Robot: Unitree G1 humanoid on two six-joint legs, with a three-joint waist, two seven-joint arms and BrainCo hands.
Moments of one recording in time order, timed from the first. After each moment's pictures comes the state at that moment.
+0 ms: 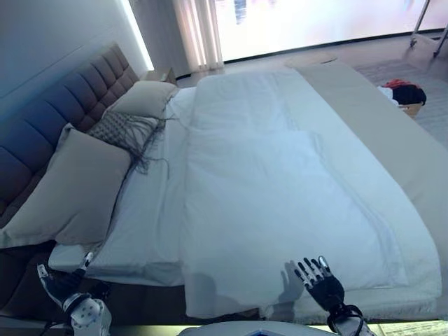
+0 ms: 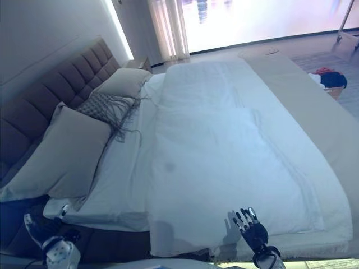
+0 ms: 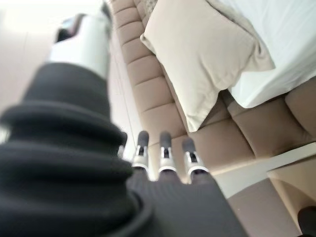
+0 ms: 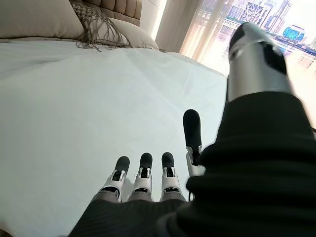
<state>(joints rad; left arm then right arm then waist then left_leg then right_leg) 0.26 0.28 0.27 0.53 -0.23 -0.35 0.60 0.31 -0.26 -0.09 0.50 1.07 0.16 0.27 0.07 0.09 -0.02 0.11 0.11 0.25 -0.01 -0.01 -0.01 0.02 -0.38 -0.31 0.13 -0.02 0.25</state>
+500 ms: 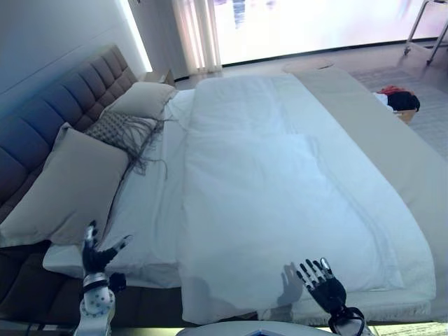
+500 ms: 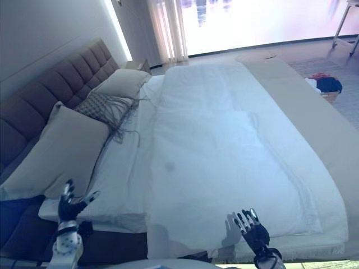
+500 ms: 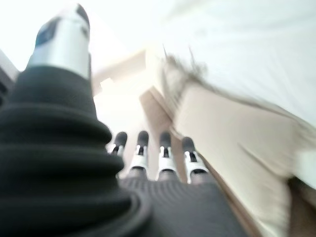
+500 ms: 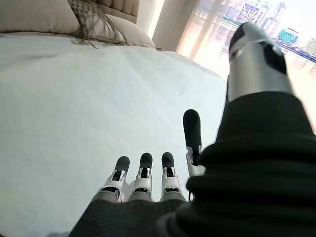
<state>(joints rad) 0.26 0.42 0.02 0.37 0.02 -0.36 0.32 0.32 -0.26 -0.11 0.51 1.07 0.14 0.28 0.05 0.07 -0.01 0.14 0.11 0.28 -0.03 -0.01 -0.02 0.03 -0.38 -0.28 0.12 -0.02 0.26</state>
